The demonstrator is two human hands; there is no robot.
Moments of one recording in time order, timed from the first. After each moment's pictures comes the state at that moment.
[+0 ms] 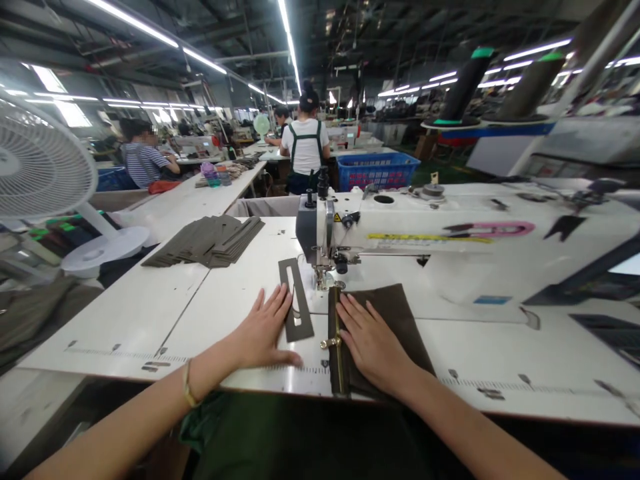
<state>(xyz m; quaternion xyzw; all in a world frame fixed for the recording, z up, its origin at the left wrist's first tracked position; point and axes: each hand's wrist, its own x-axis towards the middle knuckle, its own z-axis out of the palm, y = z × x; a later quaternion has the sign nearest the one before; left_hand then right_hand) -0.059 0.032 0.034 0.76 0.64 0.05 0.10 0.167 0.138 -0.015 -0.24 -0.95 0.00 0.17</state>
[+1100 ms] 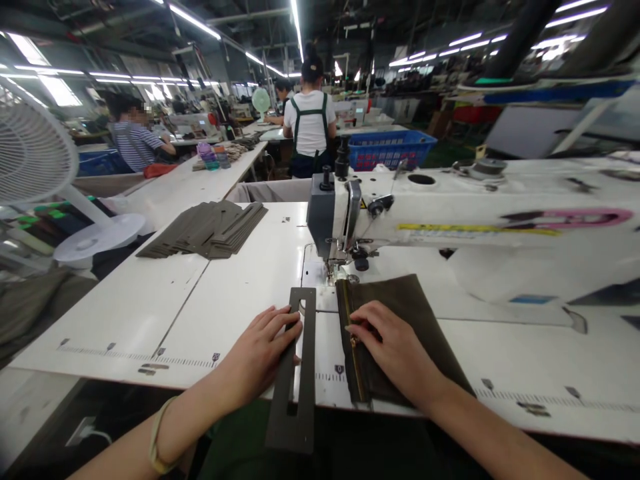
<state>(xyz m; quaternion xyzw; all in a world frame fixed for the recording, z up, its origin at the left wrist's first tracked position) -0.065 0.005 0.022 0.79 0.59 0.15 0.06 0.160 0.127 0.007 -0.29 -0.88 0.23 0.28</state>
